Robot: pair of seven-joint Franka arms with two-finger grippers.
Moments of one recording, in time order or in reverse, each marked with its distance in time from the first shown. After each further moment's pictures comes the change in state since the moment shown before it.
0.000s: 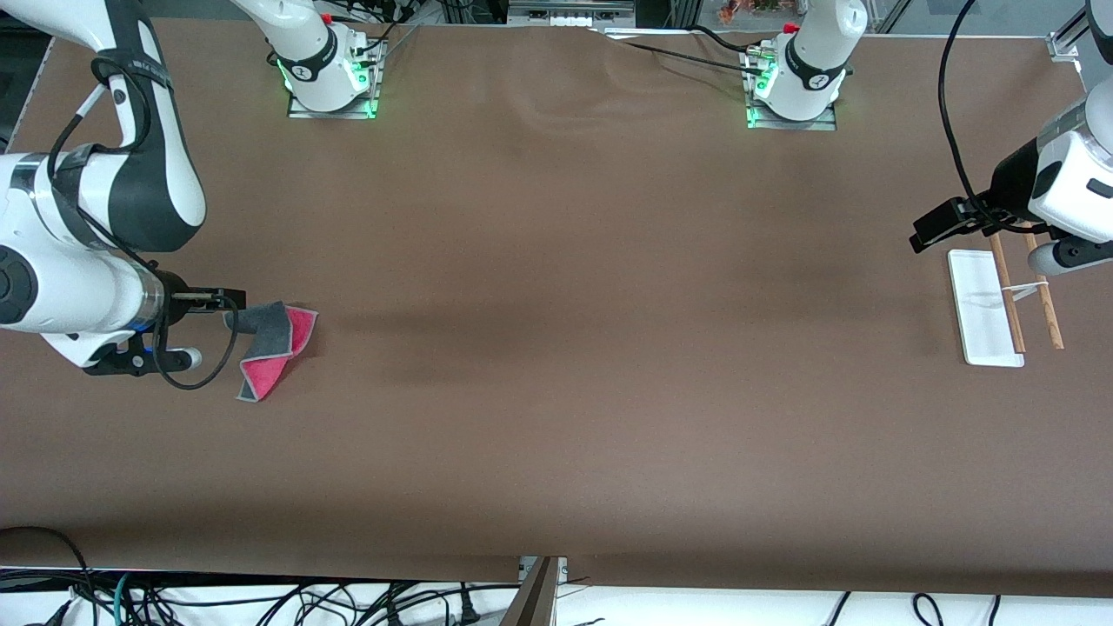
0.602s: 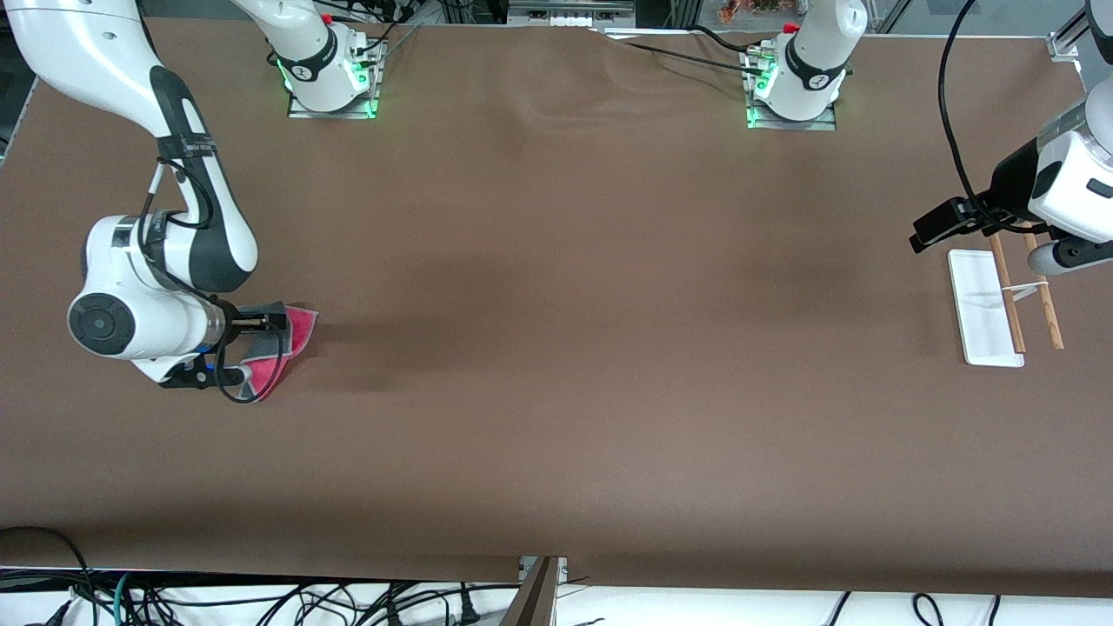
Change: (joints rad) left arm 0.000 0.000 0.000 0.000 0.000 0.000 0.000; right arm -0.022 0.085 -0.004 -0.229 0.011 0.300 0.000
